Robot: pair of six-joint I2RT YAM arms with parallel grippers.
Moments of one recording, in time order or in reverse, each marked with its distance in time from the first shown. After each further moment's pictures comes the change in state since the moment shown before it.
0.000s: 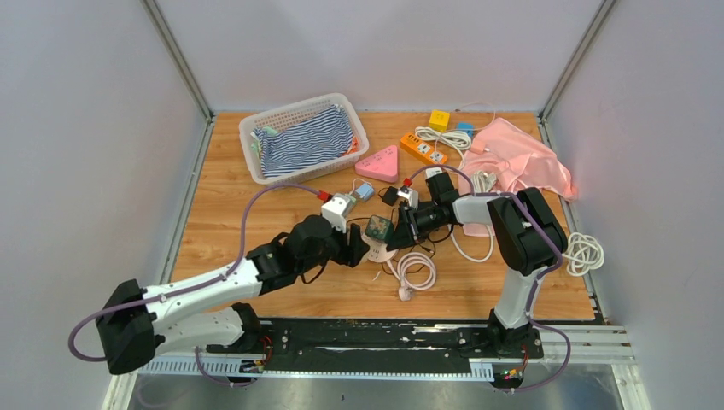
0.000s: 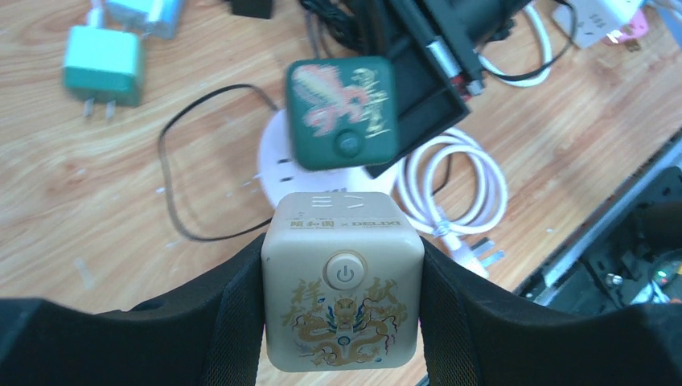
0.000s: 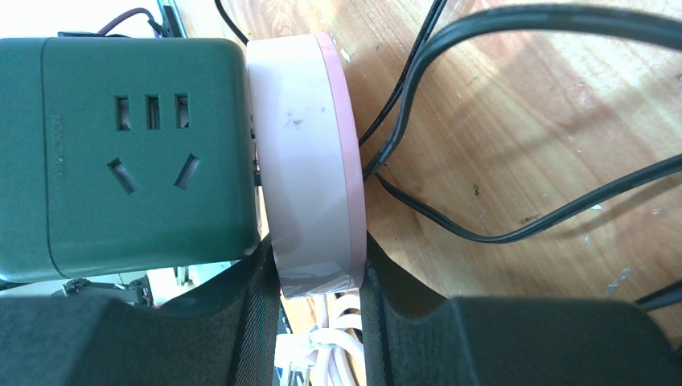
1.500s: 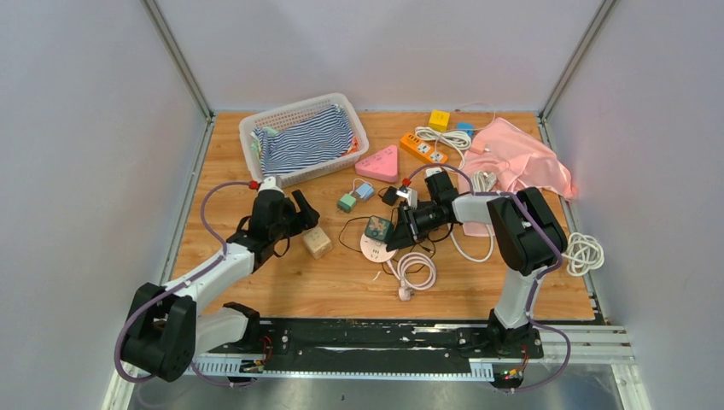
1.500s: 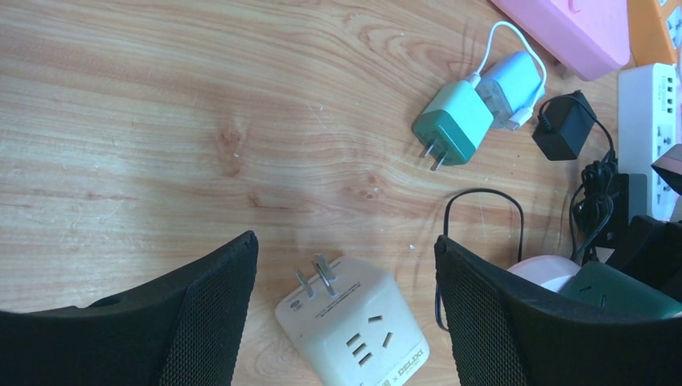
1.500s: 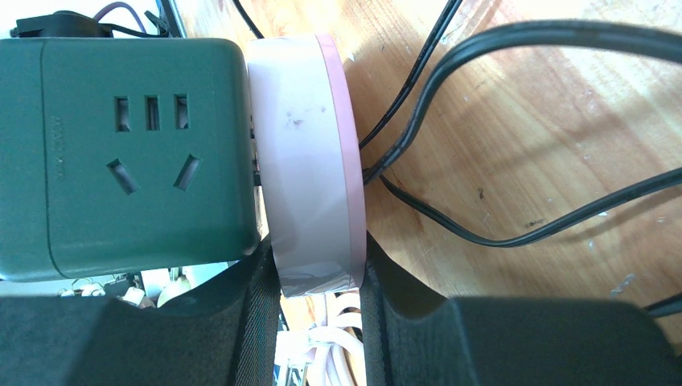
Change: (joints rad) left arm 0.639 0.064 -0.153 0.087 0.097 -0.214; right arm 0.000 0.000 0.016 -0.029 0.000 -0.033
